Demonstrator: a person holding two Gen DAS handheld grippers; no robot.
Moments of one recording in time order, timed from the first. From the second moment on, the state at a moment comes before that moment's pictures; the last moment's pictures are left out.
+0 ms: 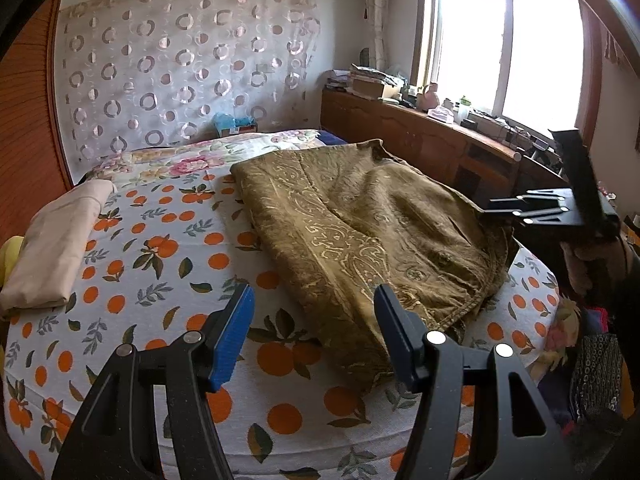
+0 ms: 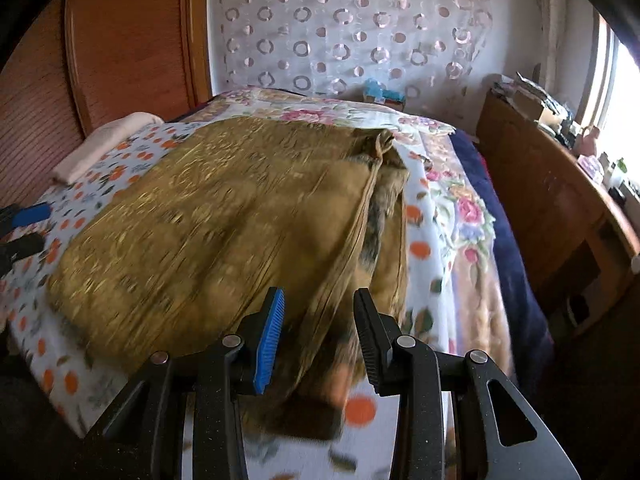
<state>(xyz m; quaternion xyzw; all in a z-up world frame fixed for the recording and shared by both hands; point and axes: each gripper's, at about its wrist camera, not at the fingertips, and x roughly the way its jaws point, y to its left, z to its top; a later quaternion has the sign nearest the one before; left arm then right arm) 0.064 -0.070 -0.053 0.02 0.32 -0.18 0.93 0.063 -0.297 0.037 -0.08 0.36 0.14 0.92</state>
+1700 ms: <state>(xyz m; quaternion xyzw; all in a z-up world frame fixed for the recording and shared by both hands) 0.073 -0.098 -0.086 0.03 0.42 -0.24 0.88 0.026 -0.308 0.035 -0.05 0.33 0.11 0.94</state>
